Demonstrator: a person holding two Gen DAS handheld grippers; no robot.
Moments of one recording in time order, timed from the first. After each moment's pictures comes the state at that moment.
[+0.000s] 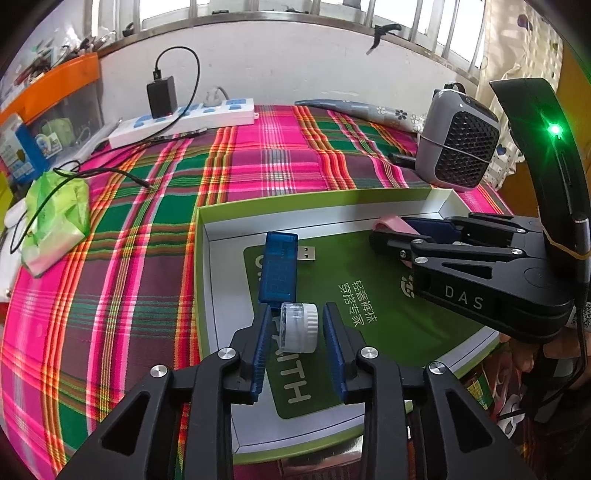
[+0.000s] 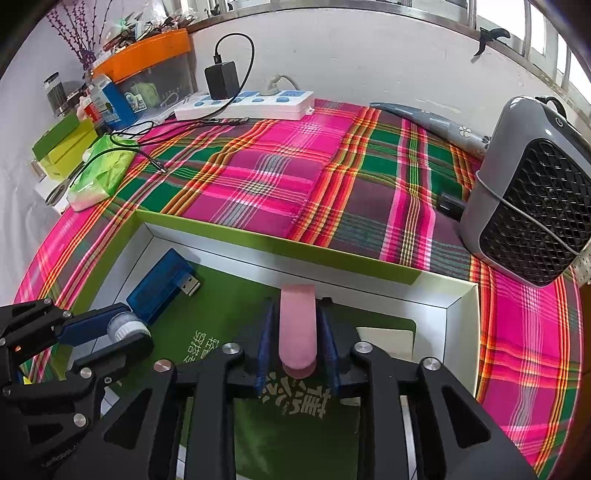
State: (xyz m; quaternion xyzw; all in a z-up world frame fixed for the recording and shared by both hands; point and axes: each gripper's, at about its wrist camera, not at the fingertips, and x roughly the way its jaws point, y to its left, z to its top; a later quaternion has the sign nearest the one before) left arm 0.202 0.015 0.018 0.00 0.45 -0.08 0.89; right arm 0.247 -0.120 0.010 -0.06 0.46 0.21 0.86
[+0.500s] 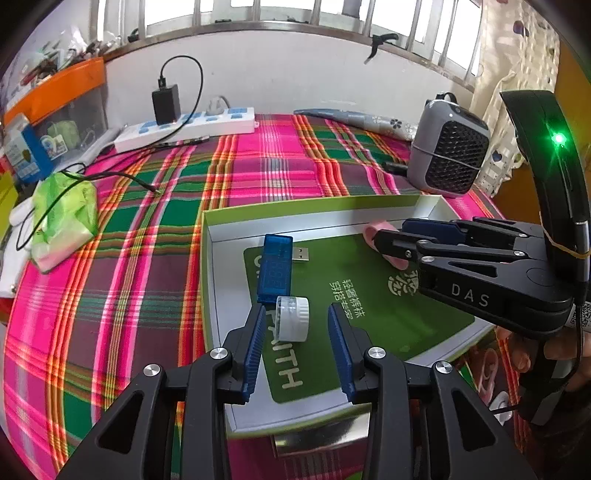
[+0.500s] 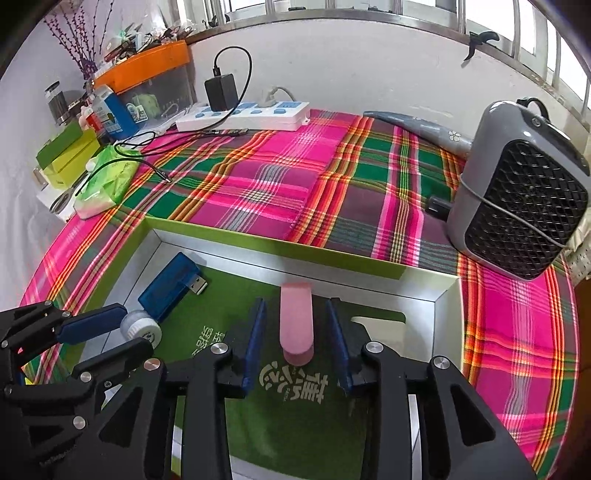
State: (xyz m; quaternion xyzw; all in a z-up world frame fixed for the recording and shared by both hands) left arm 0.186 0.016 0.029 -0.01 0.43 -0.08 0.90; right arm 0.235 -0.129 0.022 -0.05 0.44 0.20 0.87
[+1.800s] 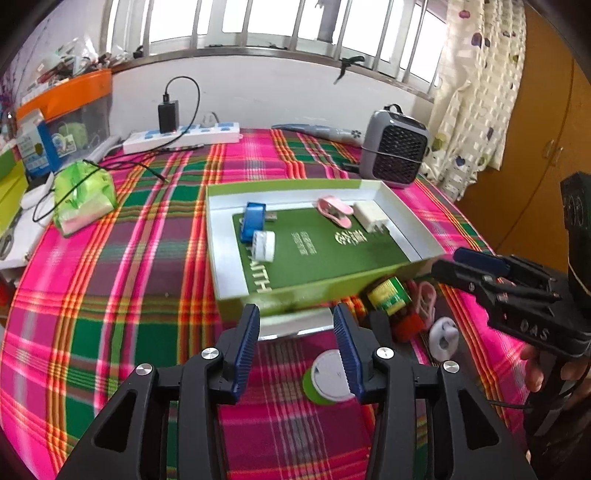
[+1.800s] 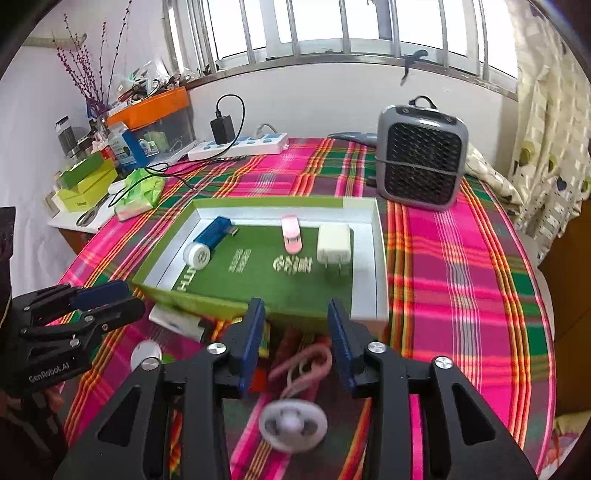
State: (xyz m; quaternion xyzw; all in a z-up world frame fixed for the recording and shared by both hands) left arm 0.091 0.021 0.048 -0.03 0.40 -0.13 0.91; right arm 0.098 -0.182 0.048 0.00 0.39 0.16 0.91
